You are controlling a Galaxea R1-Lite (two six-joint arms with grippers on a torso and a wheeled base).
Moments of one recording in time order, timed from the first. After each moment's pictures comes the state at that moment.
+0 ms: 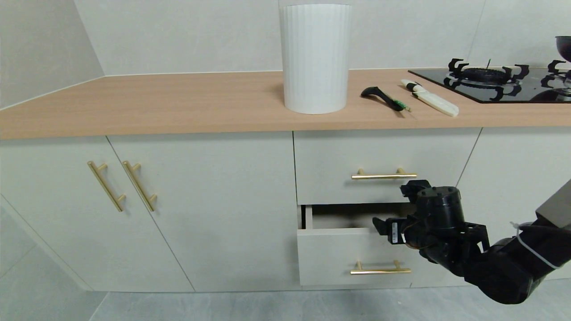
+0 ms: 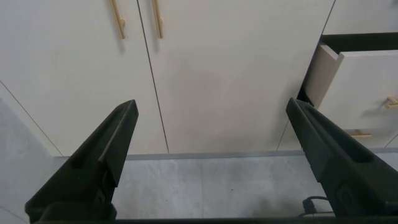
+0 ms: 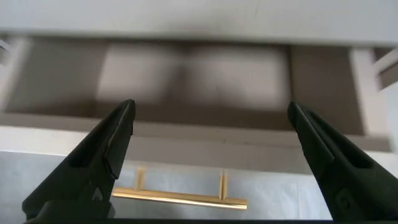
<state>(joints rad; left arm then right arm) 0.00 0.00 0.00 0.00 -0.01 0.01 0.48 2.00 -0.66 -0.86 -0.34 0.21</state>
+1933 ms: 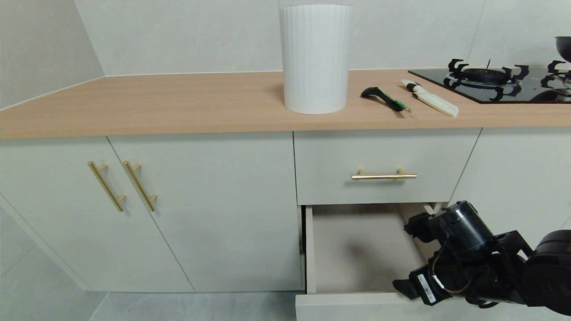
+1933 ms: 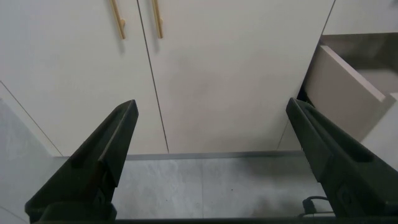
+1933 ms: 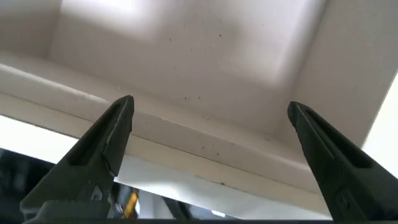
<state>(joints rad) 0.00 0.00 0.00 0.00 -0.01 0.01 0.56 1.74 -0.65 -0.12 -0.19 0.11</state>
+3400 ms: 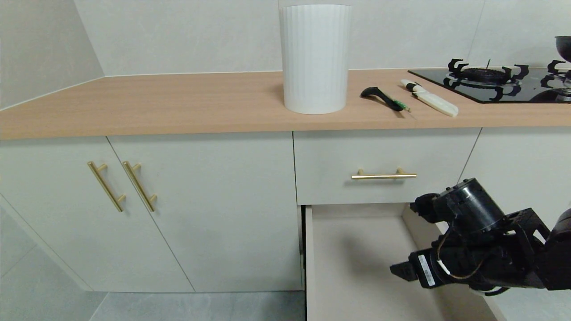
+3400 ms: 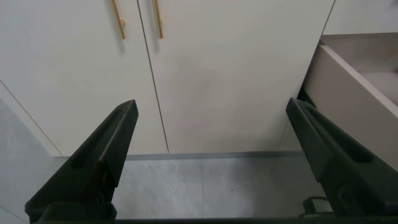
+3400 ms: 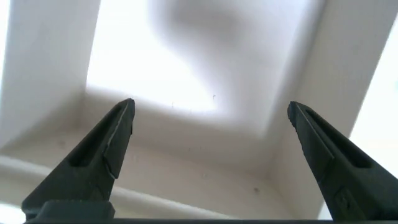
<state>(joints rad) 0.00 0.00 0.00 0.00 -0.01 0.01 0.59 1.65 -0.80 0.03 -0.20 0.28</state>
